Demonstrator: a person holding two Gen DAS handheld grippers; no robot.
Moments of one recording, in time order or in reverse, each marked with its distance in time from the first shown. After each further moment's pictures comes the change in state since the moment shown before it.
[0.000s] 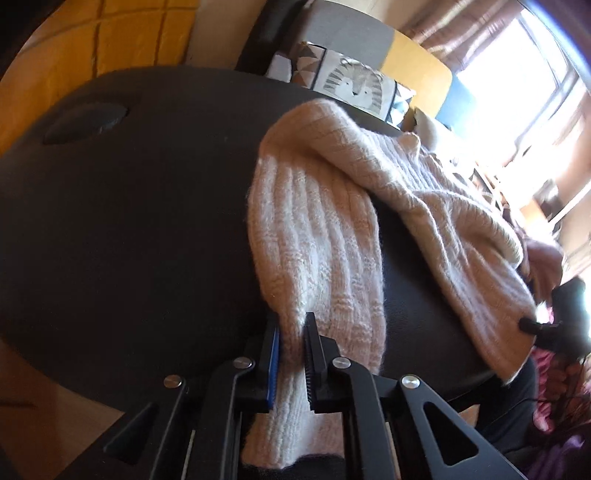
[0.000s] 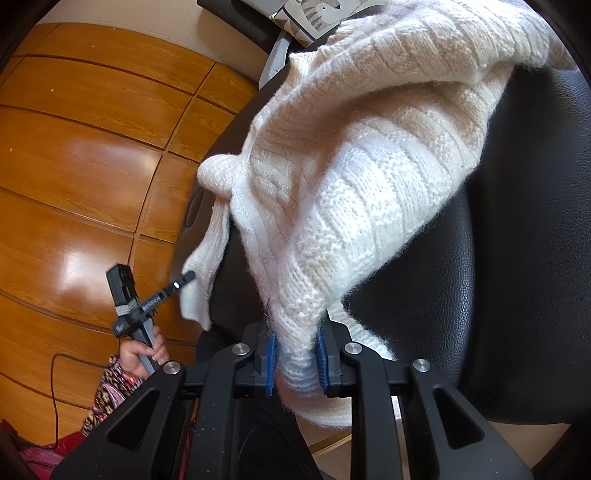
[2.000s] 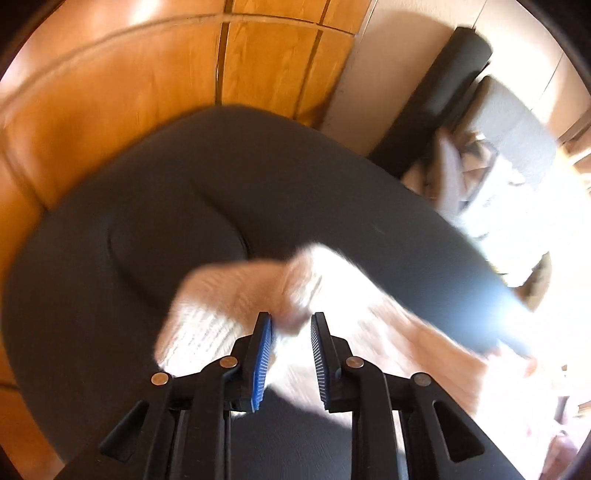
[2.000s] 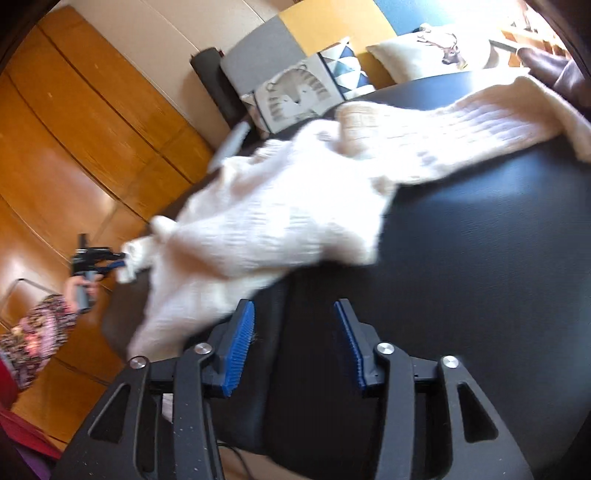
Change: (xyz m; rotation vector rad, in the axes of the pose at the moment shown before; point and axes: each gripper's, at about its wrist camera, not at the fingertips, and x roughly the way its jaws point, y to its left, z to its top) left arm 0.044 0.097 0.176 -0.510 -0.091 0.197; right arm -0.103 -0.059 0.000 -0.172 -0.306 -0.318
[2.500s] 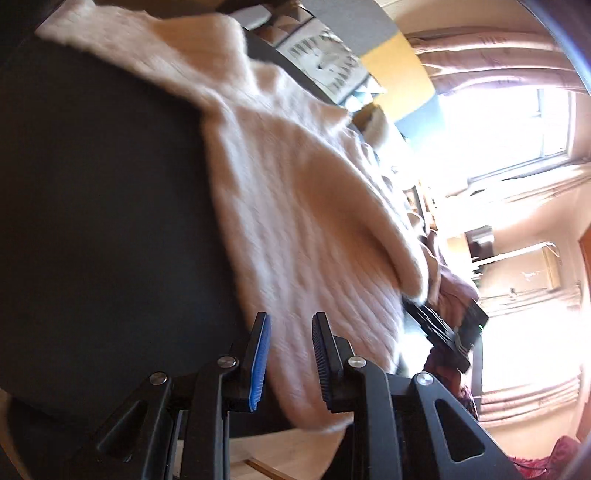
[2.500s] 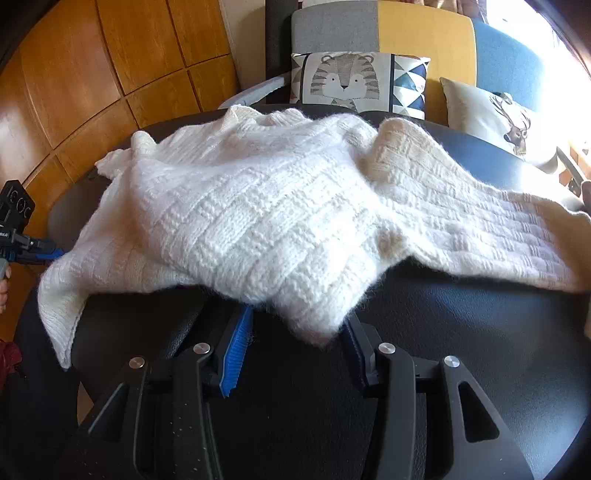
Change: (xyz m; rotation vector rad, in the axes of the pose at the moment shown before) left arm -0.027 -0.112 -0.273 0.162 0.366 -0.602; right arm 0.055 -0.003 0.038 -0.447 0.103 -0.085
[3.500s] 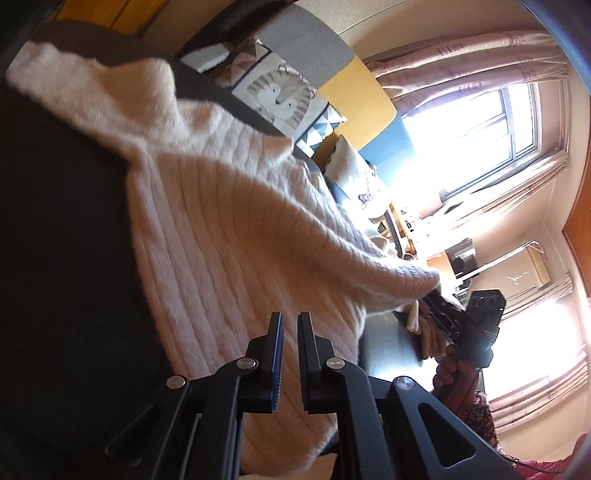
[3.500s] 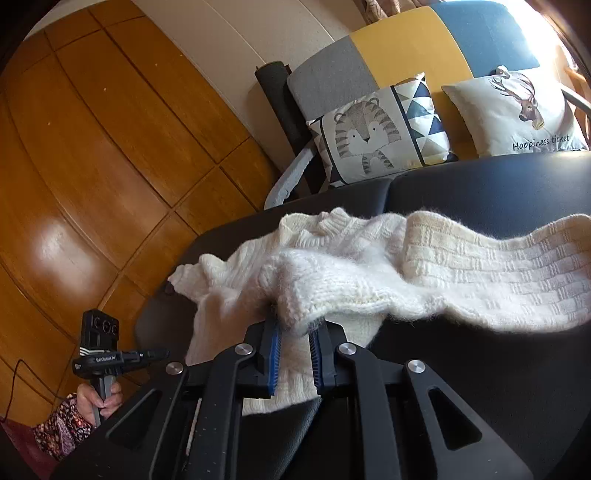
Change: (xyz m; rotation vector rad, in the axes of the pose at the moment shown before) left arm 0.002 -0.039 0.018 0.104 -0.183 0.011; right arm -0.053 -0.024 0.073 0.322 -0.239 0.314
